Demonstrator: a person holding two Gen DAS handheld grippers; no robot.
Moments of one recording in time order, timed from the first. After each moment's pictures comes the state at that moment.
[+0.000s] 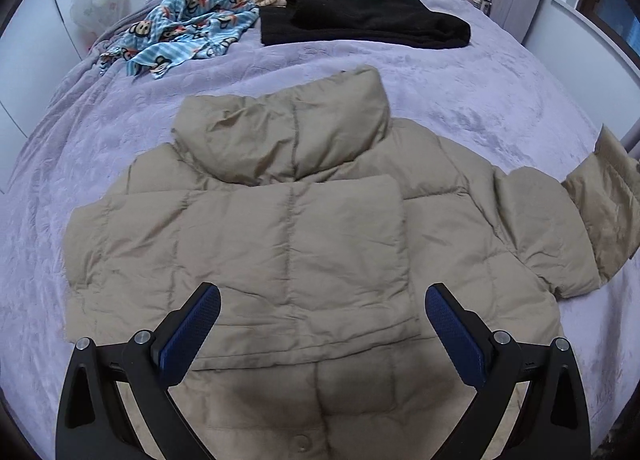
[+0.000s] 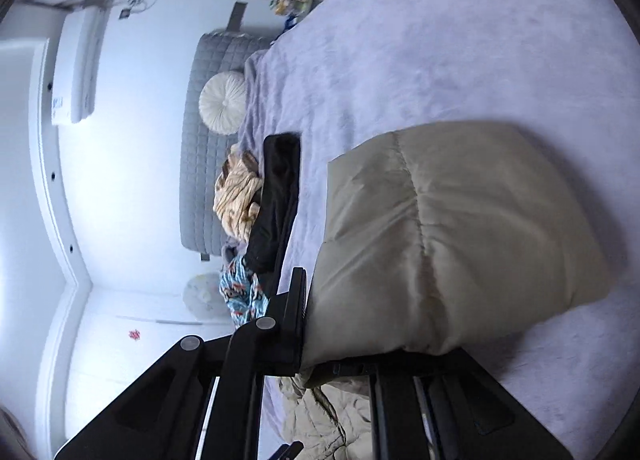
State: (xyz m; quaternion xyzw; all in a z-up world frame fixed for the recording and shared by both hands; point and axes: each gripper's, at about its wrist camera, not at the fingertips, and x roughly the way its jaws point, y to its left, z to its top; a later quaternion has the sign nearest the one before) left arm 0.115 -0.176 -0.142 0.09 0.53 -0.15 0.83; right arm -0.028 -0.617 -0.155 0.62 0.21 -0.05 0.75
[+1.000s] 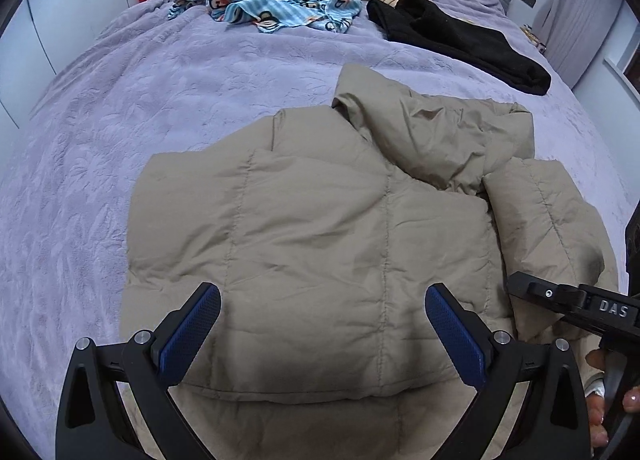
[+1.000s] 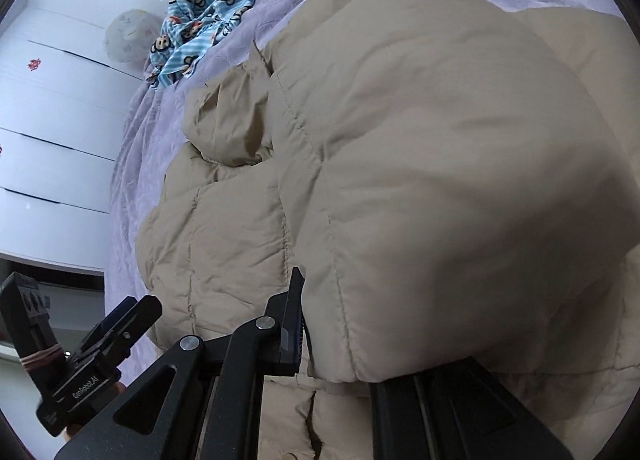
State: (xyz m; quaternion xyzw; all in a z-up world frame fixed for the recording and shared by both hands) left arm 0.165 -0.034 -0.174 0.01 0.54 -0.11 0.83; right arm 0.135 -0.276 -0.238 0.35 0.55 0.04 0.76
